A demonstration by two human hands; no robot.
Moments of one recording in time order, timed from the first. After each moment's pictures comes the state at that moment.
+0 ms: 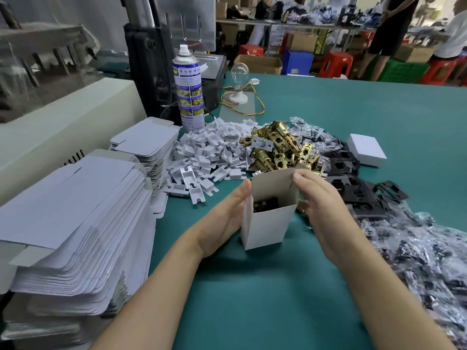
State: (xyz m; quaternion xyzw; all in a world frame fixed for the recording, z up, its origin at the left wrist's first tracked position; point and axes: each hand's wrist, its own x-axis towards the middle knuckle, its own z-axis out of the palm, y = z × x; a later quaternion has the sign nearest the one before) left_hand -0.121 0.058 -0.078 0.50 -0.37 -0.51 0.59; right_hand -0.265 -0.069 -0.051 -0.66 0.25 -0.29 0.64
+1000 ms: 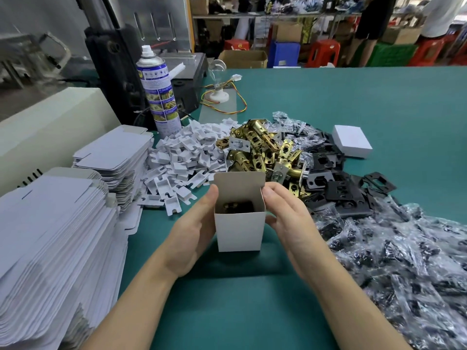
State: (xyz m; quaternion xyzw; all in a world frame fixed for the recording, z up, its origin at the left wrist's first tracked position) left_hand -0.124 0.052 -0.080 0.49 -0.32 -0.46 0.67; right_hand -0.264 -0.065 -0.077 -0.60 0.18 -0.28 0.72
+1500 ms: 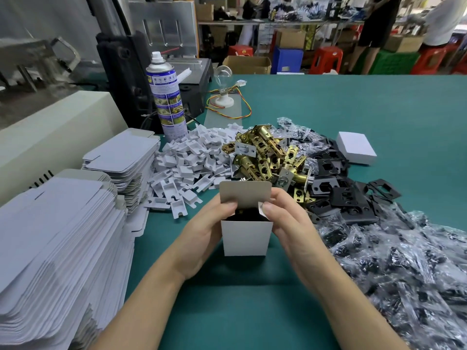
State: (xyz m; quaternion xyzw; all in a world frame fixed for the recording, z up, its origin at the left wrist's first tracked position) left_hand -0.125 0.052 -0.074 0.49 -0.35 -0.46 0.65; right_hand -0.265 -0.058 -0.074 -0.62 0.17 -0.27 0.72
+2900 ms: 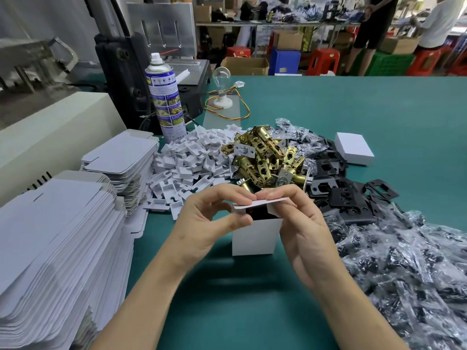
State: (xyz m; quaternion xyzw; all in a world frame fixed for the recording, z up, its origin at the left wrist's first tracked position) left_hand -0.122 0.051 -0.062 0.47 -0.48 -0.27 0.69; right_hand -0.268 -0.053 -0.063 -0.52 0.13 -0.36 0.76
